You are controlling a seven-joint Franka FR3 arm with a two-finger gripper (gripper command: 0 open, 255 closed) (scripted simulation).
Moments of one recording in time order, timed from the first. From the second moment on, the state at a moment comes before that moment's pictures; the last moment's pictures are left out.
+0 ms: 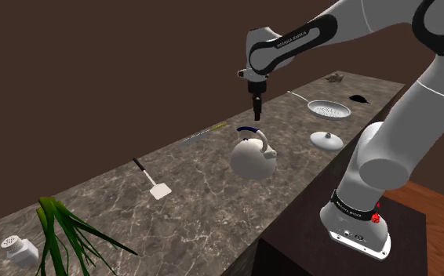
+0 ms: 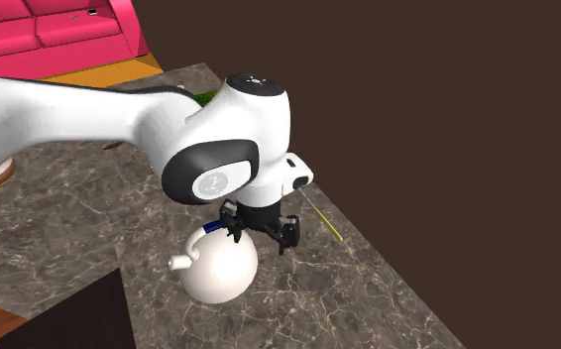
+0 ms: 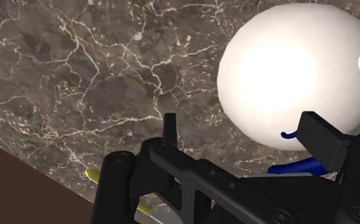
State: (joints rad) arm 0.12 -0.22 -0.25 -2.31 -0.11 2.02 -0.69
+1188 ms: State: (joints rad) arm 0.15 0.38 -0.16 -1.87 0.05 2.31 -1.32
